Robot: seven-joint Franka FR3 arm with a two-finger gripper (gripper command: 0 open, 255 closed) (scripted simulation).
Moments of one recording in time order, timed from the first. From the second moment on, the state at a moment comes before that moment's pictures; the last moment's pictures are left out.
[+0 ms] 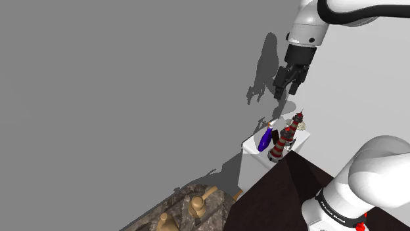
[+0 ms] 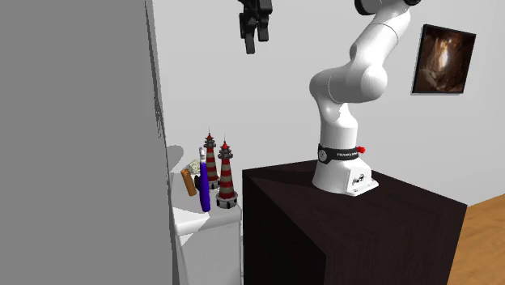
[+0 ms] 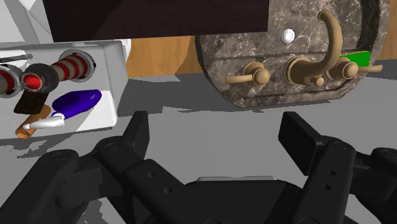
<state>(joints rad) -0.01 -0.74 0.01 -2.36 0.10 1.55 0.06</state>
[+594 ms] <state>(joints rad) -0.07 -0.68 -0.05 -2.50 0.01 1.71 -0.02</state>
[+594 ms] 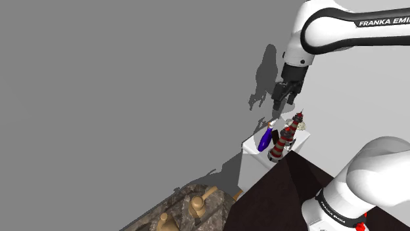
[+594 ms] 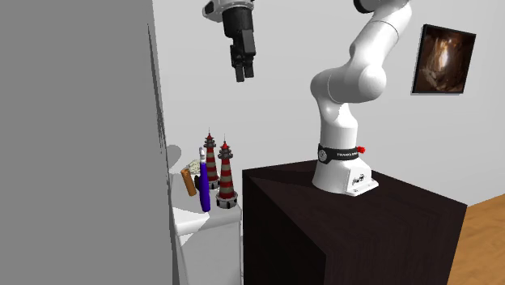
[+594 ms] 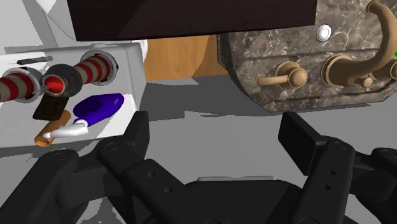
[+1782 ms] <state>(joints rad) -0.23 -0.25 -0.23 -2.61 -0.22 2.24 -0.16</state>
